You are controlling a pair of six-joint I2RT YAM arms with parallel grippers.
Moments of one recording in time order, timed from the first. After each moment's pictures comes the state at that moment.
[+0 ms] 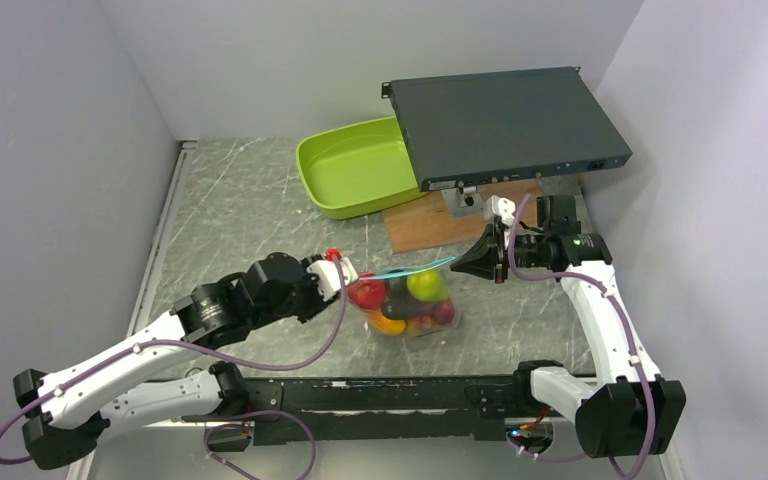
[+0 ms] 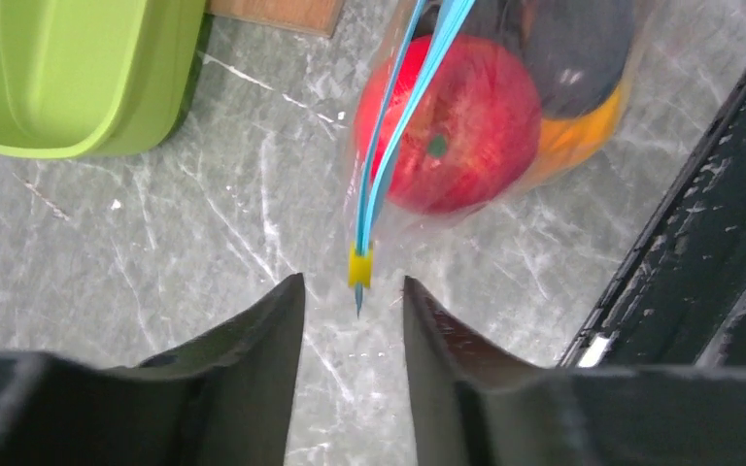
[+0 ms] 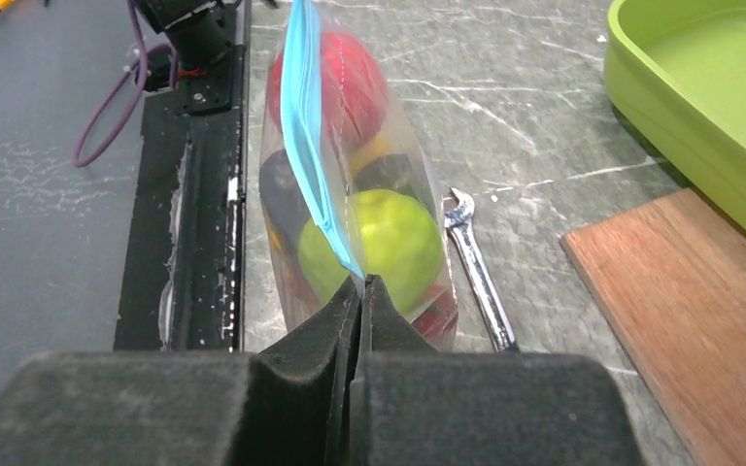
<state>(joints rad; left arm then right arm) -1.01 0.84 0.90 -0.64 -0.16 0.23 0.04 1.07 0.97 -0.88 -1.31 -0.86</state>
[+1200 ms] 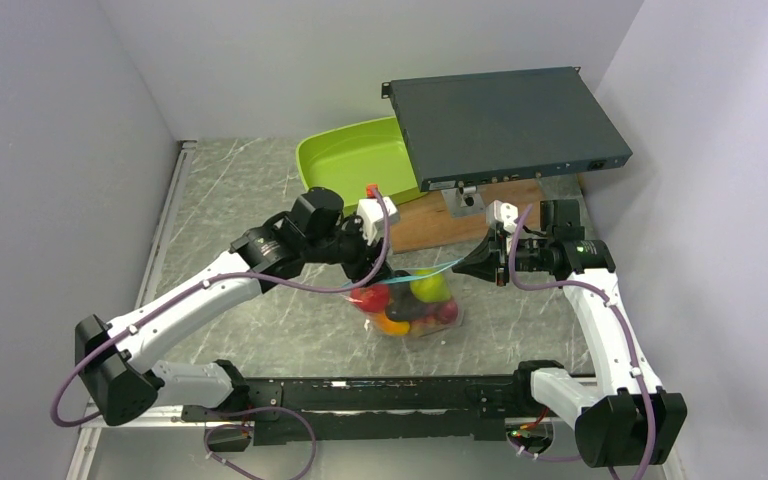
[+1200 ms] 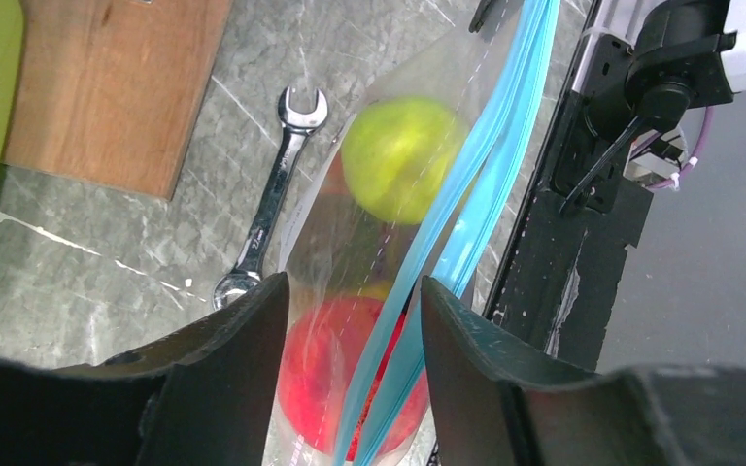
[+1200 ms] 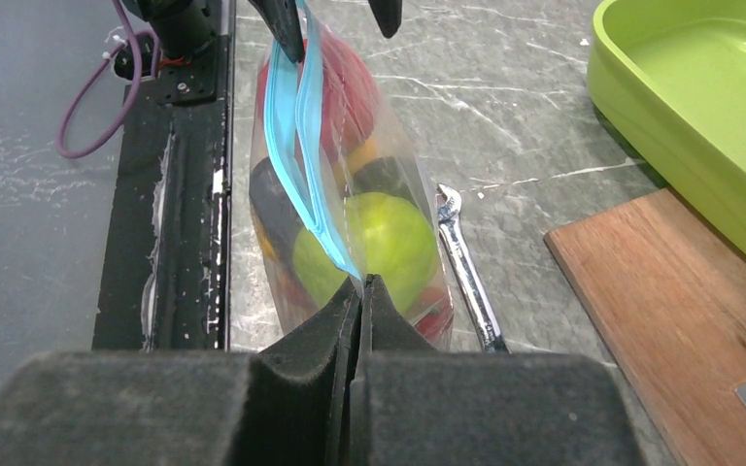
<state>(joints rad) -0.83 1.24 1.18 -0.46 0.37 0.02 0.02 1.02 0.95 -0.87 -1.29 -0.88</state>
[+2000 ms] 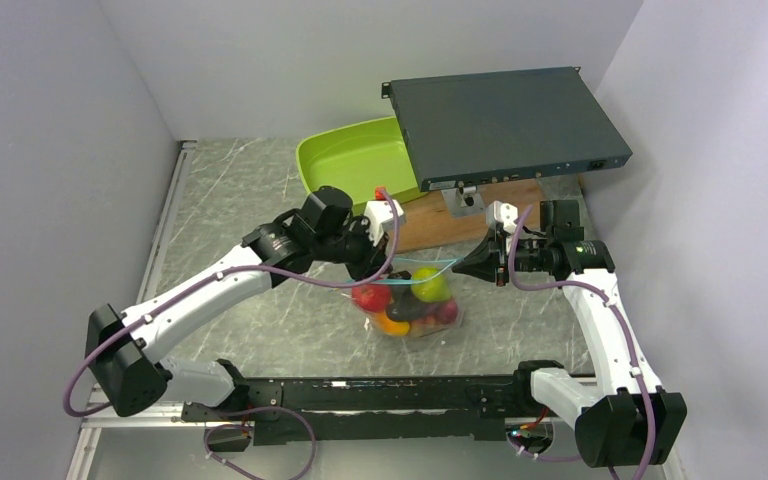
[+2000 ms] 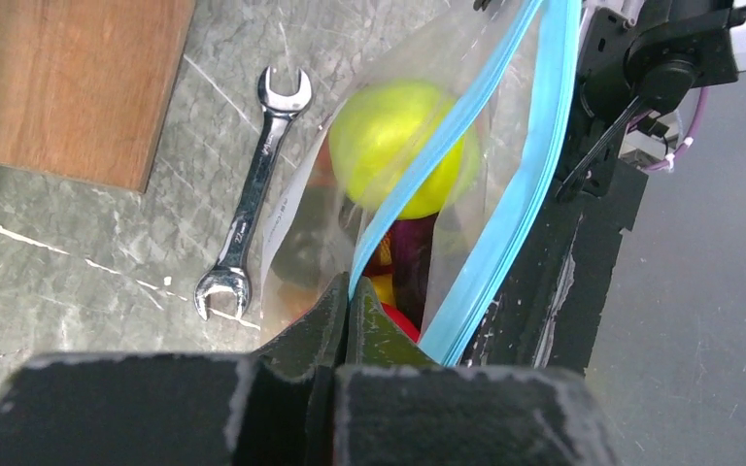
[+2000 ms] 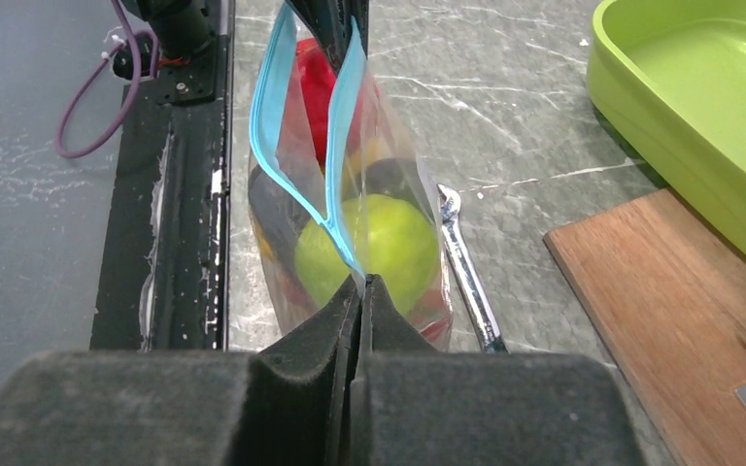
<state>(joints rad) -0.83 1.32 1.20 -0.48 0.42 0.04 0.02 1.02 0.94 -0.87 -1.29 -0.89</state>
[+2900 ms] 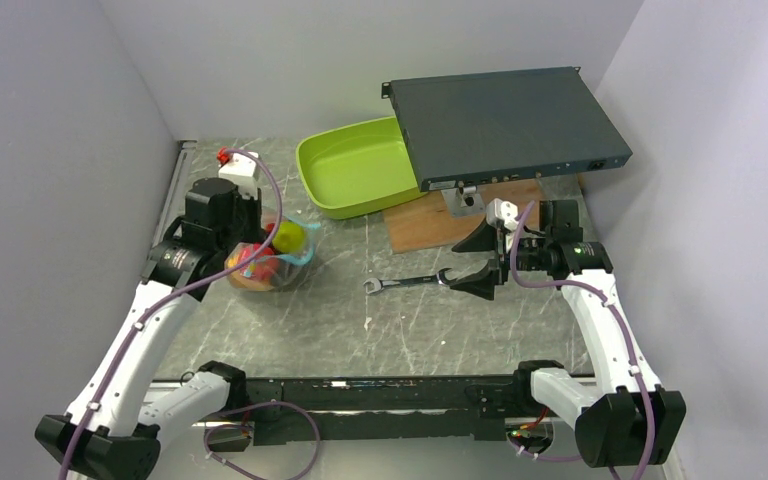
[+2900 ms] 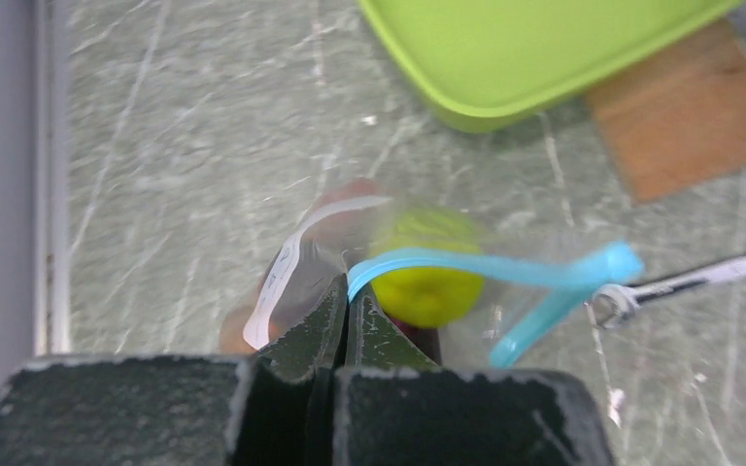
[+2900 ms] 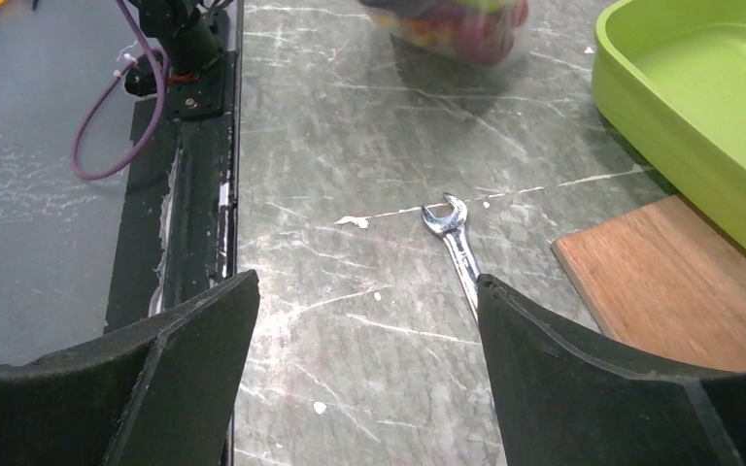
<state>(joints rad) -0.33 0.96 1.12 -0.63 -0.12 -0.08 0.03 1.02 0.92 -0.80 -1.31 -0.81</state>
